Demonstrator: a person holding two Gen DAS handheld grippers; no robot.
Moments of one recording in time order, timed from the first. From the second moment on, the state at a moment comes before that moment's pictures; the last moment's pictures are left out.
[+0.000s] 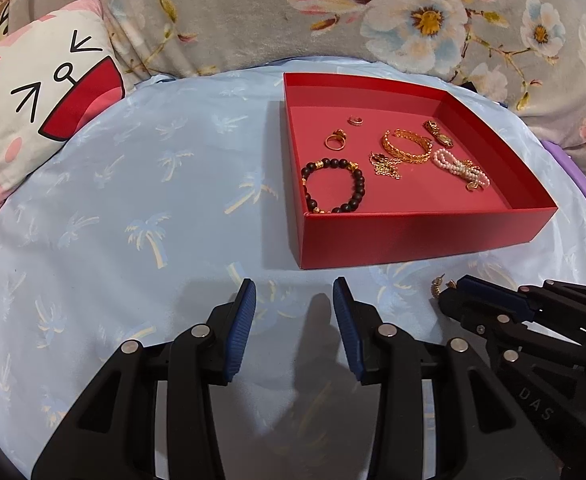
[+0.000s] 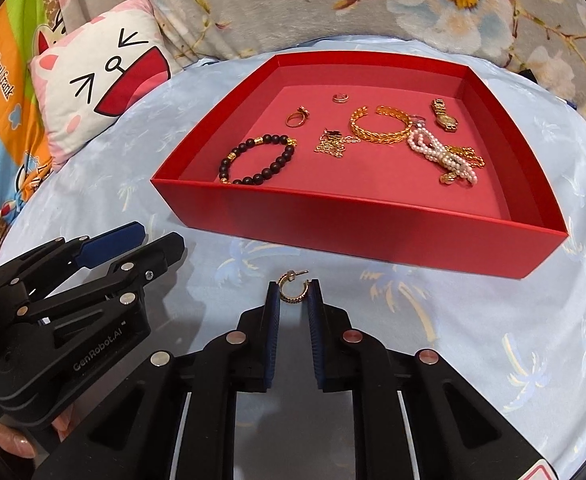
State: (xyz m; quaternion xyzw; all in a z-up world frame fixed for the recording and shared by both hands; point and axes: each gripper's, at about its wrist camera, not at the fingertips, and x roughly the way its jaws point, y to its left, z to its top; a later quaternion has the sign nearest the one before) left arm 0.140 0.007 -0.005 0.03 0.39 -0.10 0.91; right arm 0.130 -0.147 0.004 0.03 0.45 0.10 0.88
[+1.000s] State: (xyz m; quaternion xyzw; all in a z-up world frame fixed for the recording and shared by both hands) left arm 0.137 0.004 0.015 0.03 0.37 -0.12 0.92; right arm 0.120 -0.195 0.040 0.05 0.43 0.10 0.90
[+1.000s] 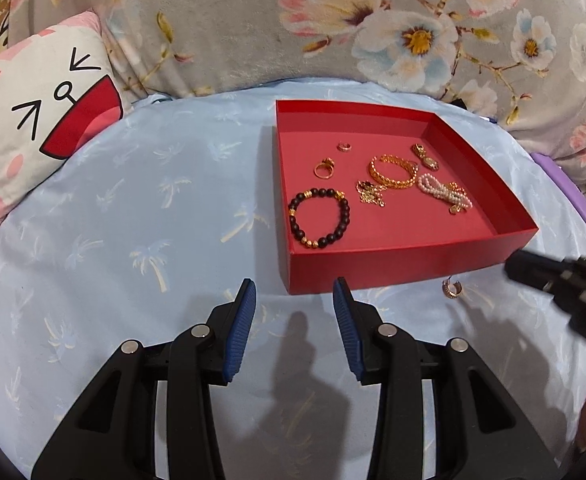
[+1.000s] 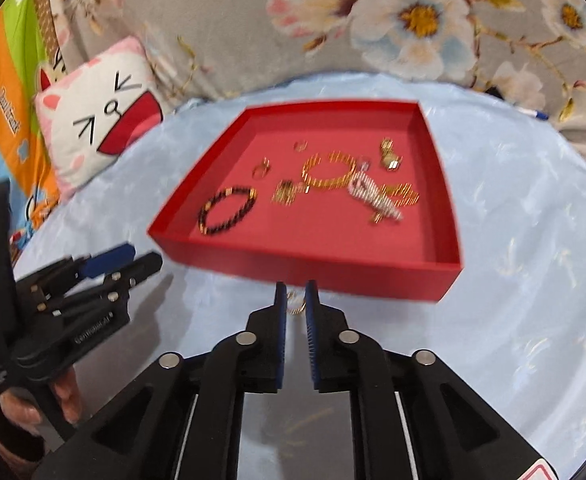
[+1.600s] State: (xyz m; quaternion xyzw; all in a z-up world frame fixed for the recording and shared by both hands) left arm 0.131 -0.007 0.001 0.04 0.39 -0.12 0.91; right arm 0.137 -0.170 0.002 0.03 0.45 0.07 0.89
